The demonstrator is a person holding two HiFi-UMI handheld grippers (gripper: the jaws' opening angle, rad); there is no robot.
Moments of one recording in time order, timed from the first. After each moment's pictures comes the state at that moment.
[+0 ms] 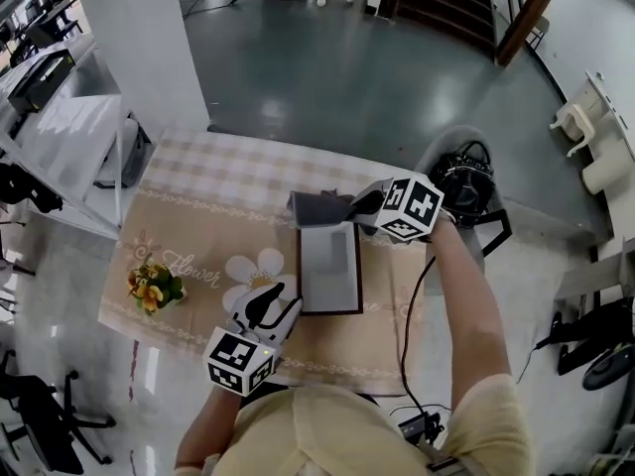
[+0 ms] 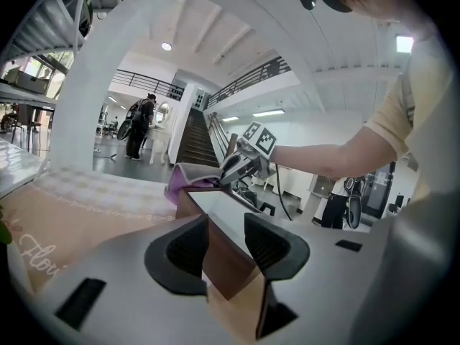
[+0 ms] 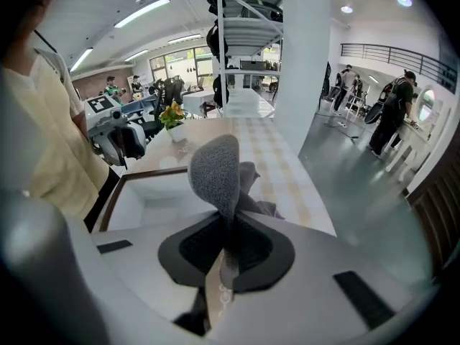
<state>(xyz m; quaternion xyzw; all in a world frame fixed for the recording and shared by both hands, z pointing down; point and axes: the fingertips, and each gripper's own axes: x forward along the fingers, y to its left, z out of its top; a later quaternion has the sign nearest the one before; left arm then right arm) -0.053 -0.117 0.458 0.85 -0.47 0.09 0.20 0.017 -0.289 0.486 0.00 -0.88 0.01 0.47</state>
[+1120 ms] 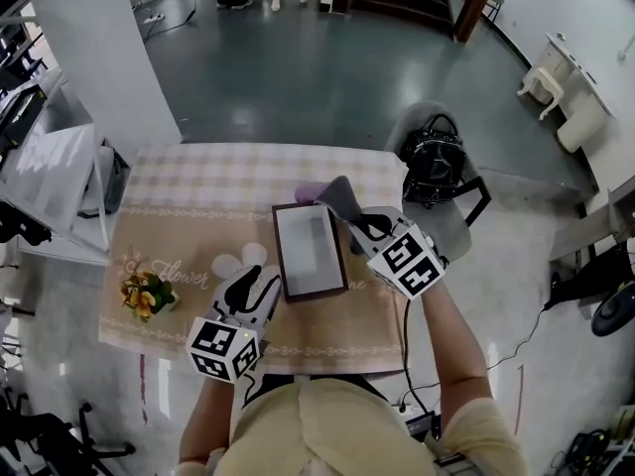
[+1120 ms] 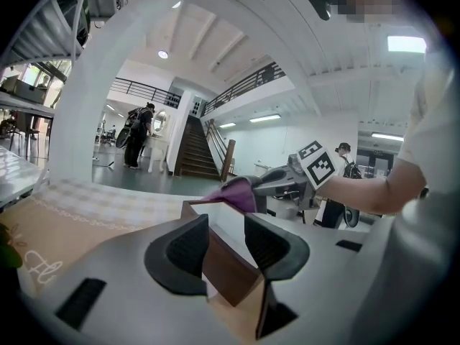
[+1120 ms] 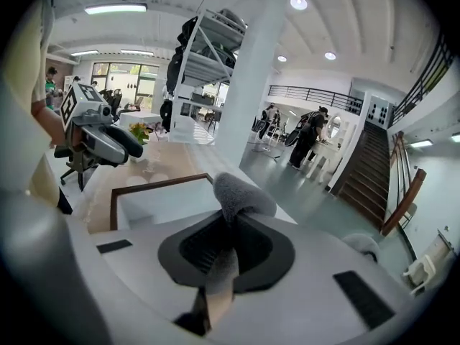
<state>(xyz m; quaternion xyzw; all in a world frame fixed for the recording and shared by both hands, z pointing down) -0.065 -0.122 0.439 0.86 -0.47 0.07 0.18 0.071 -0.225 0.439 0.30 -0.89 -0.02 0.34</state>
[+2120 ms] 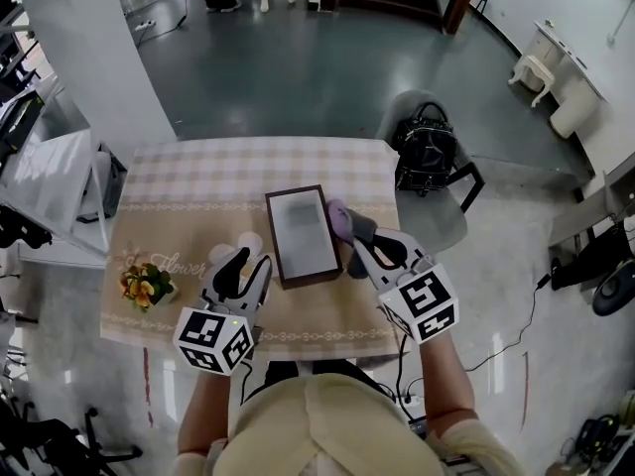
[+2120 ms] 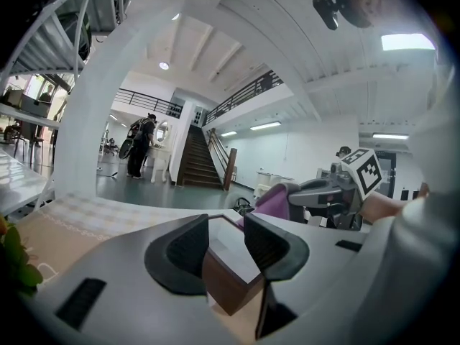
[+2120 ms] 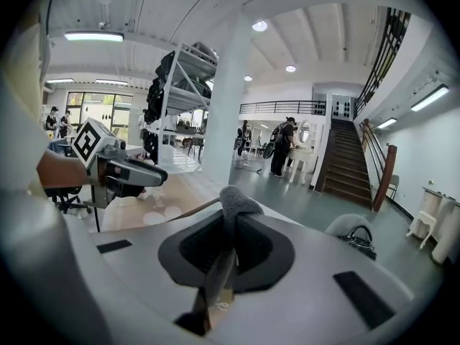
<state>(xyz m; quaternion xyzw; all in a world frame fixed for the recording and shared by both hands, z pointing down) -0.071 -0.115 0.399 0.86 -0.49 0.05 0.15 0.090 -0.139 0.384 0.39 -0.89 0.01 0.23</state>
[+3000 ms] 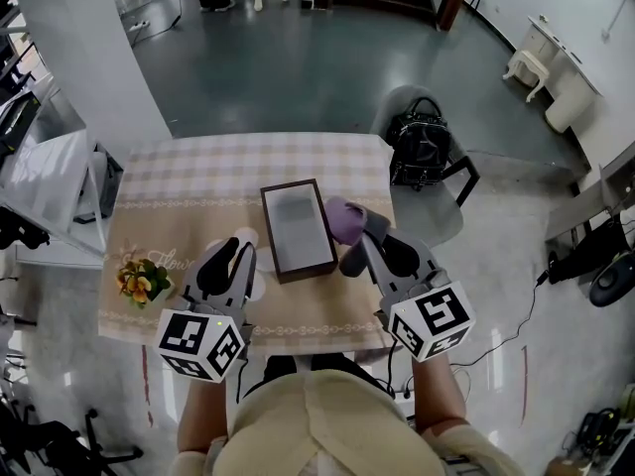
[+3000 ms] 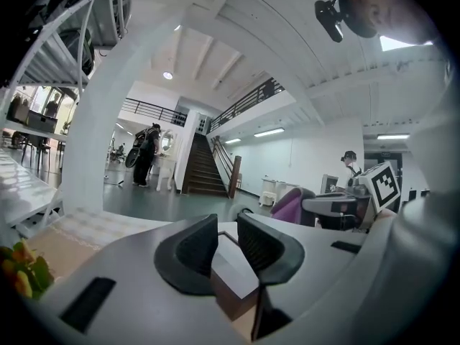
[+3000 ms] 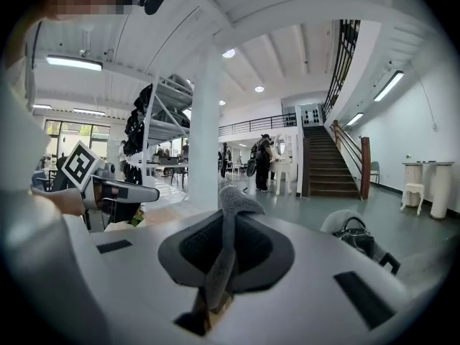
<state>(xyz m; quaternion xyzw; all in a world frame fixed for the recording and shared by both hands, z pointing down) -0.080 -0.107 0.347 0.85 -0.51 0.03 0.13 0.102 -0.114 0.336 0.46 -0.88 0.05 0.11</state>
